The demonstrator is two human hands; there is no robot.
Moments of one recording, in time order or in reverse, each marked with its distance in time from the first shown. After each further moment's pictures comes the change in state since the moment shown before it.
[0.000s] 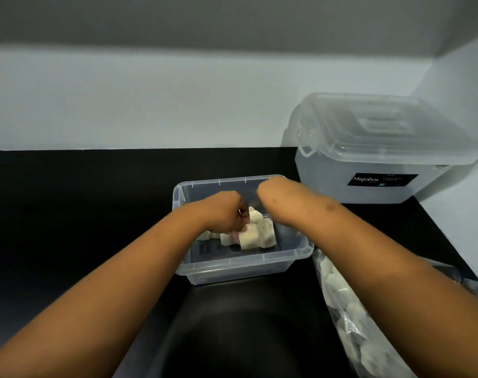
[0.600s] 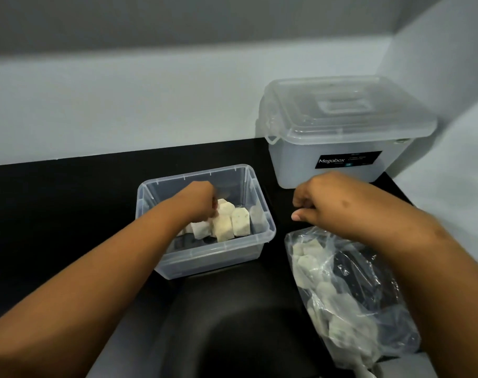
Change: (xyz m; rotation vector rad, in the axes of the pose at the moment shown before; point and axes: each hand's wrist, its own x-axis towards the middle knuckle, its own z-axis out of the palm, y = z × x) left_hand 0.022 0.020 0.014 0.256 0.156 -0.205; right_hand -0.115 0.108 0.074 0.319 0.383 -0.075
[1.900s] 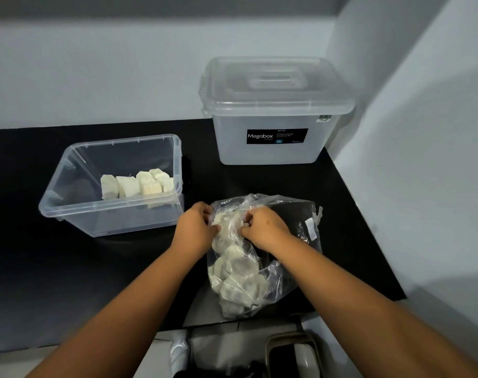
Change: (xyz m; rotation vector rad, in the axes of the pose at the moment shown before) left_hand -0.067 0.163 0.135 -0.617 0.359 -0.180; right_hand -0.002 0.099 0.164 0.628 0.003 0.205
